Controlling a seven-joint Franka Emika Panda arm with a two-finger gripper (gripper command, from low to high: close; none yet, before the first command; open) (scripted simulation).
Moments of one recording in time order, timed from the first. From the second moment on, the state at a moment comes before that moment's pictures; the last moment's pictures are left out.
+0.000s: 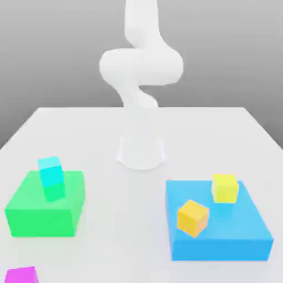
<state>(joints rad) -0.05 -0.71 0.02 -2.29 -0.01 2.32 0.88</state>
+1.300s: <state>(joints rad) -0.40 0.58 -0.02 -2.11 0.03 2.69 1.75</state>
